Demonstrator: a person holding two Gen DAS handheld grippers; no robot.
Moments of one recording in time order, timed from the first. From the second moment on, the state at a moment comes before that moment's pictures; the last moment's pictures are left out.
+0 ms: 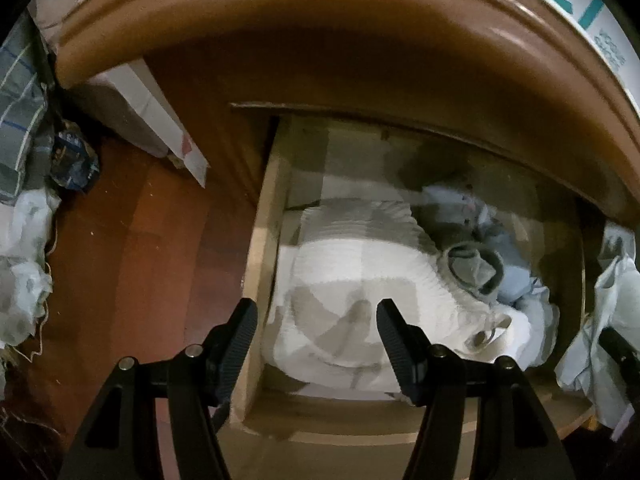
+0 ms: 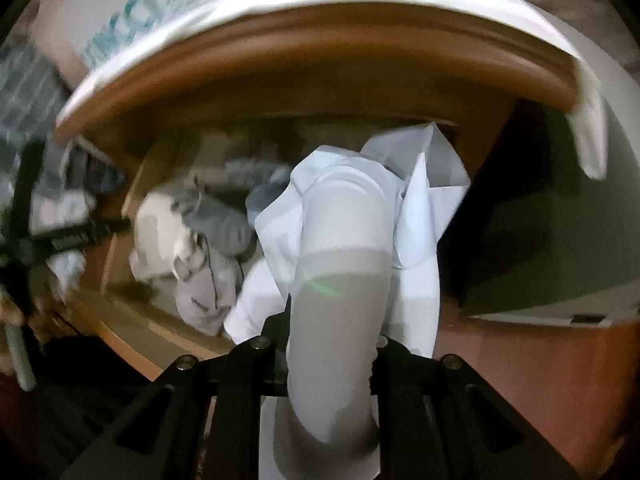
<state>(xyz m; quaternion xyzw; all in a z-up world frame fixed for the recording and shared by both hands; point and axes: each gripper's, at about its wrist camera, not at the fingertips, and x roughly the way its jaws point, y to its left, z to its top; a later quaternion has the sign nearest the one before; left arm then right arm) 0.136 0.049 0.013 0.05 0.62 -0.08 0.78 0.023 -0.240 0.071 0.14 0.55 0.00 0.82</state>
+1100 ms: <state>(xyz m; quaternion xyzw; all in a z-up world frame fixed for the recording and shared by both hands) 0.142 0.056 -0.038 -0.23 0.62 0.07 0.75 0.009 -0.254 0.079 0.18 0.49 0.01 0.85</state>
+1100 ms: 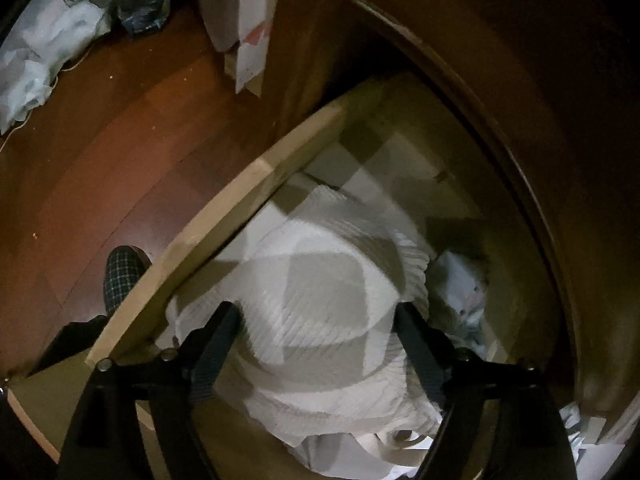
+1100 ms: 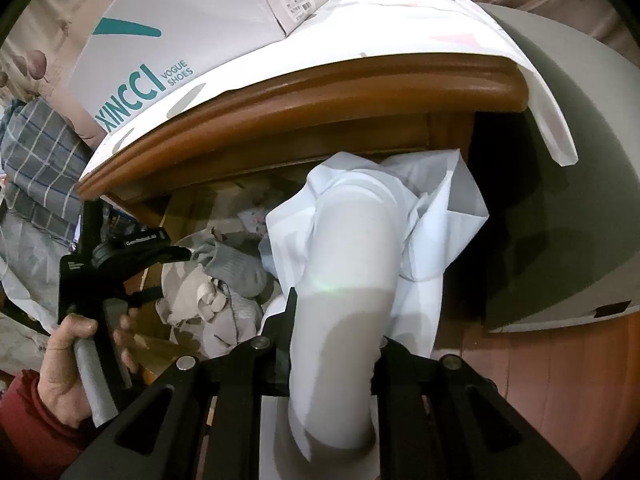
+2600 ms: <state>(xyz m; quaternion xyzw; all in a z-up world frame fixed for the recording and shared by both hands) 0.101 0.058 0.036 -0.08 0.61 -0.06 0.79 0.011 -0.249 0.084 0.15 0.49 -0.01 0.86</state>
